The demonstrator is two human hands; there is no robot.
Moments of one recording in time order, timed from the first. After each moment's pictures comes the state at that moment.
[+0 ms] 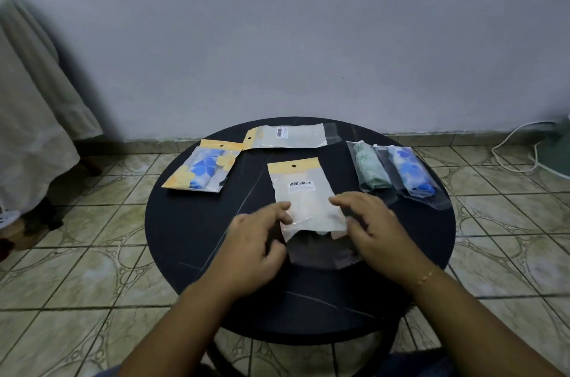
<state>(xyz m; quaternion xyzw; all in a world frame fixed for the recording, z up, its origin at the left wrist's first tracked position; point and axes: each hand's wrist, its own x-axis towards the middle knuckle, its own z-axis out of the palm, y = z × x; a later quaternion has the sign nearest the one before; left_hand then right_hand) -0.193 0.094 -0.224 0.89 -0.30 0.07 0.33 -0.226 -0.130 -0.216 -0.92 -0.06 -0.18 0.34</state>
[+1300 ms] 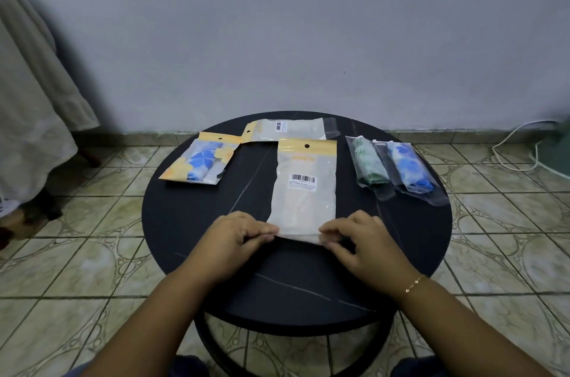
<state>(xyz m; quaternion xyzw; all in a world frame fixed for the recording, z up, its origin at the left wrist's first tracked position) -0.173 0.114 -0.239 0.89 -0.28 0.03 0.35 -0.238 -0.130 -0.242 -0.95 -0.09 -0.14 0.25</state>
